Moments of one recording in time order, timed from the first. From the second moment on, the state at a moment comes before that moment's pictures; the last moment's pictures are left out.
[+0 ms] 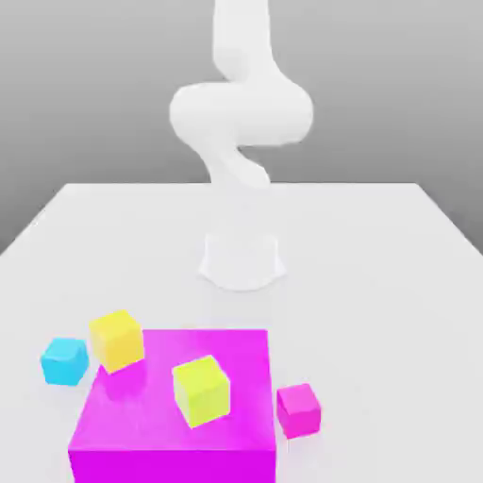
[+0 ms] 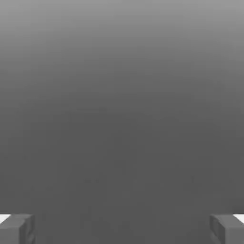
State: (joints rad) arm -0.07 -0.71 0.00 -2.34 0.00 2.35 0.90
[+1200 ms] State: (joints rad) arm -0.63 0.33 -0.07 -2.66 0.15 2.99 1.63
